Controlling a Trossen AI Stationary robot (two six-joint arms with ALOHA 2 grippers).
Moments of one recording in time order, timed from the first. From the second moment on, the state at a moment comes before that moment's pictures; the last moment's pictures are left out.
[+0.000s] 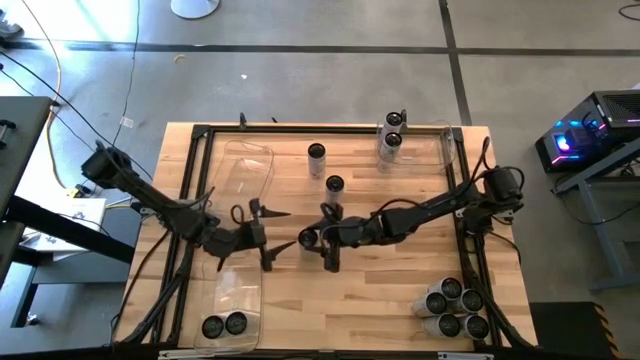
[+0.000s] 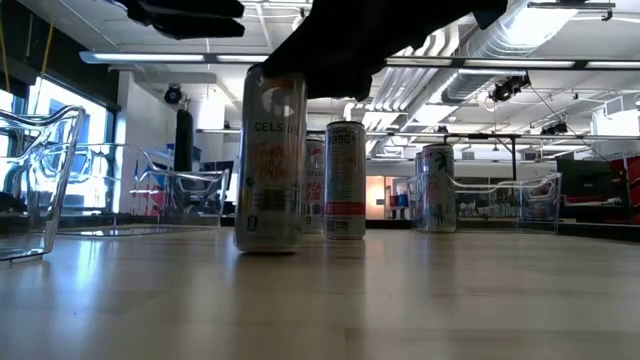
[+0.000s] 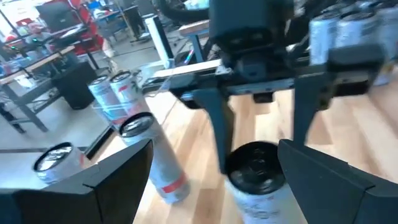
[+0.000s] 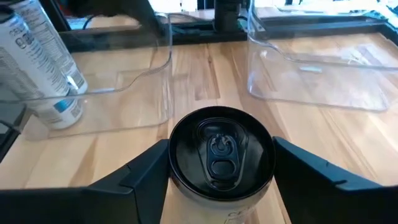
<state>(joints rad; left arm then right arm) -0.53 1.23 0.63 0.30 -0.82 0.06 0.24 1.78 1.11 0.18 0.24 0.18</state>
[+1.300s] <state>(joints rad) -0.47 1.35 0.81 0.18 -0.60 -0.17 0.55 1.48 1.11 -0.08 0.80 0.17</state>
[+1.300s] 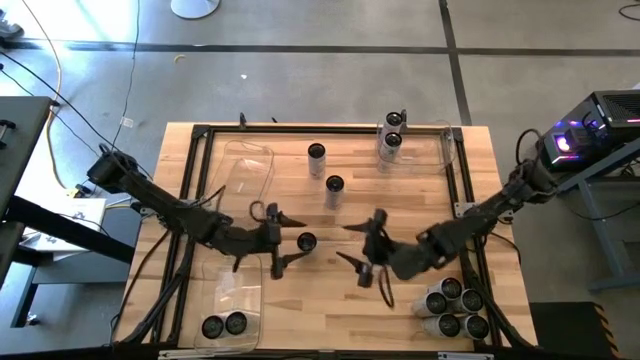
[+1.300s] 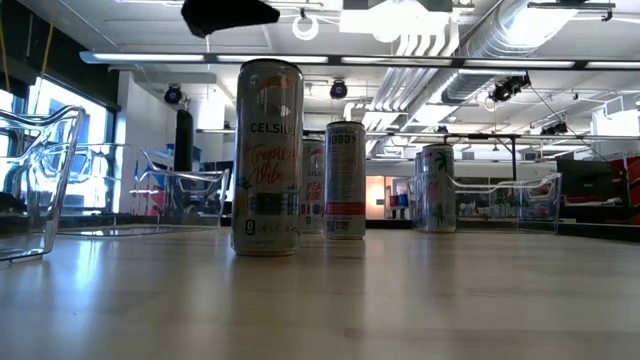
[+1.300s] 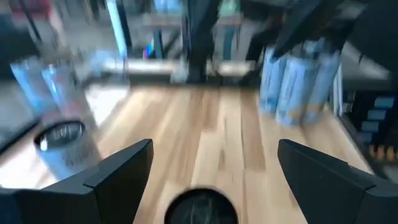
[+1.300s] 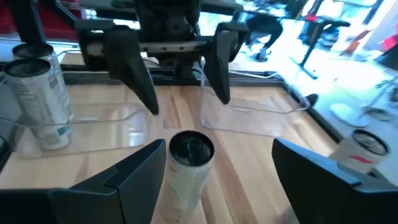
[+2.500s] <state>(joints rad) -0.32 1.69 1.30 -0.66 -0.32 -0.34 0.68 1.52 1.11 -0.16 0.96 0.23</state>
